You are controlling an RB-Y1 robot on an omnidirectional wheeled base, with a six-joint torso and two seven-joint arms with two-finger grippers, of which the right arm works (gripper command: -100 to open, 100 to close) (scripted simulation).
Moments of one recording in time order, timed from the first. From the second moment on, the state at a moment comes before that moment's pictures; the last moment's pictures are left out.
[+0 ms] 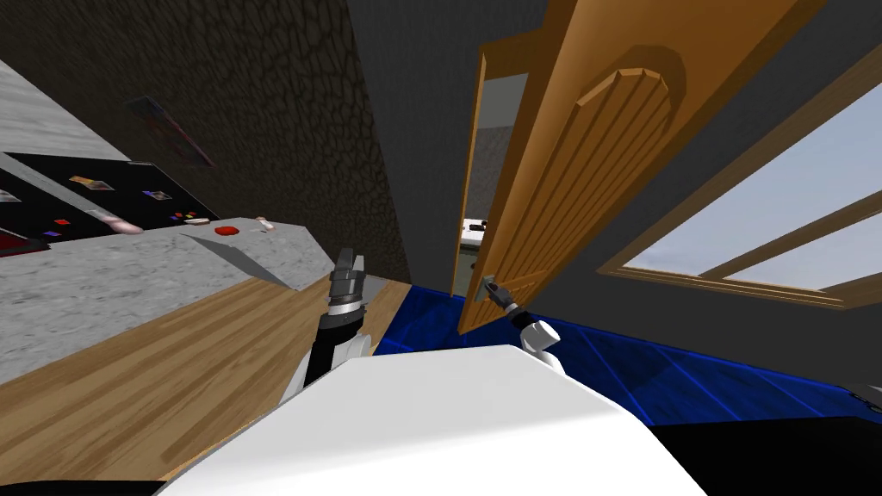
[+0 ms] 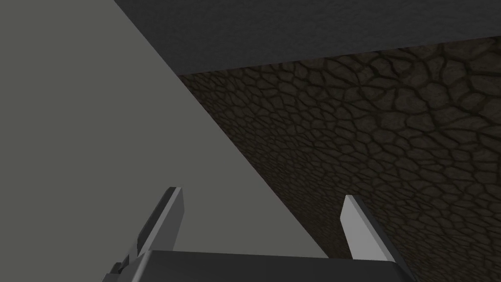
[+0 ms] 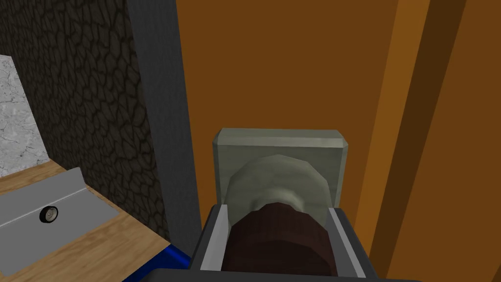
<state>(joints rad) 0.10 -0.17 -0.49 -1.26 -2.03 0.88 0.40</state>
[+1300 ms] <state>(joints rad) 0.12 -0.28 -0.47 -1.18 -2.09 1.06 0.40</state>
